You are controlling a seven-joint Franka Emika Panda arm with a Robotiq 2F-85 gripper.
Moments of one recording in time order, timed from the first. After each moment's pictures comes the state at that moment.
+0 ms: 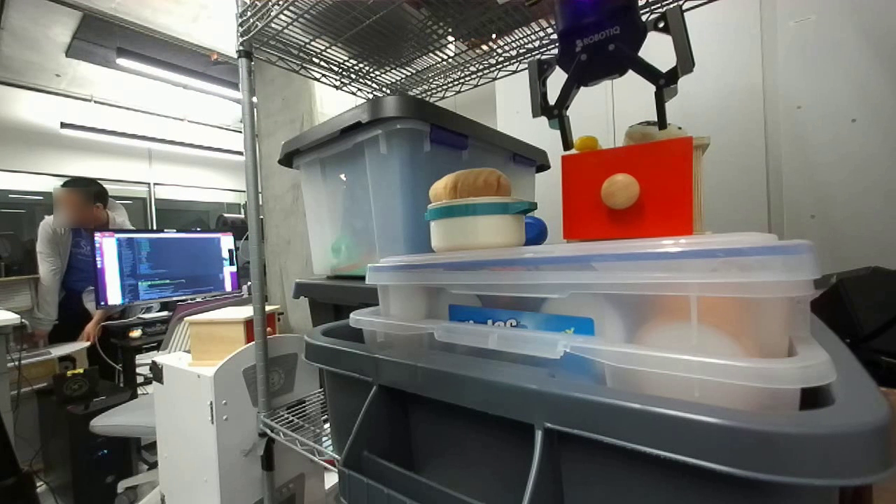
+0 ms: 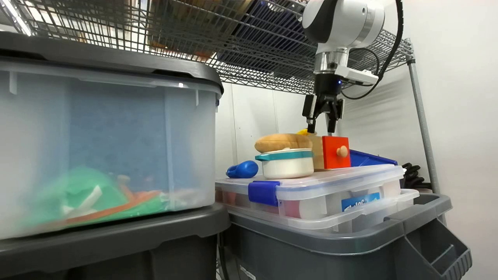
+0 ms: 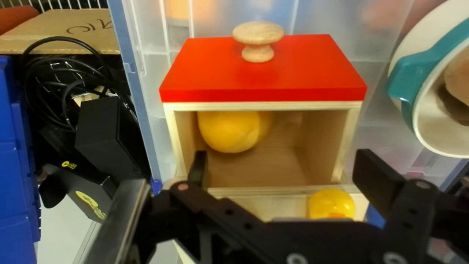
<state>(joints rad) -0.12 0.22 -0.08 -1.64 0.09 2.20 -0.35</state>
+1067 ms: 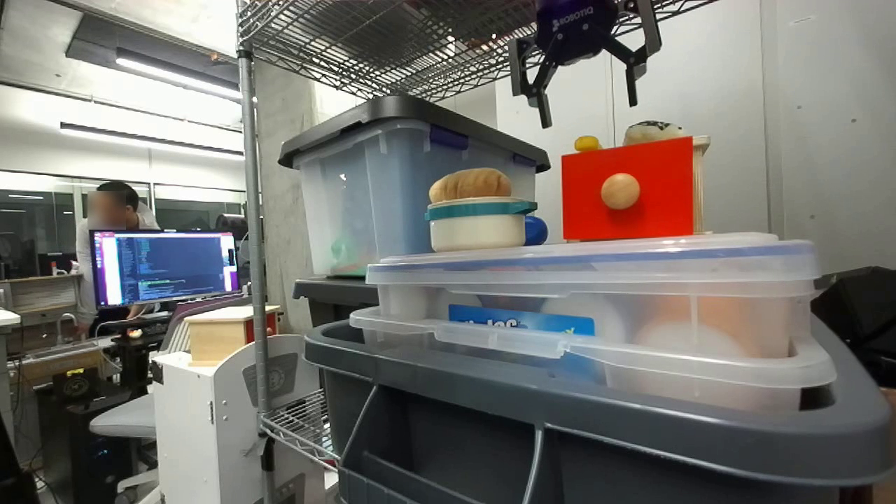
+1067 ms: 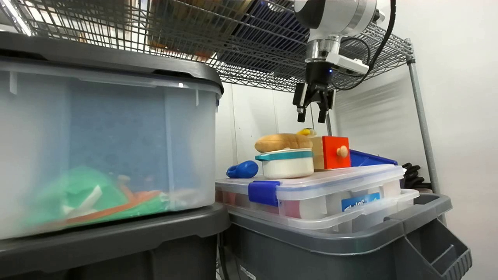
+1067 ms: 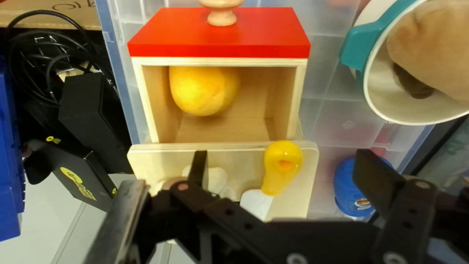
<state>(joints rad) -0.11 0.21 -0.05 -1.58 0.09 2.15 -0.34</state>
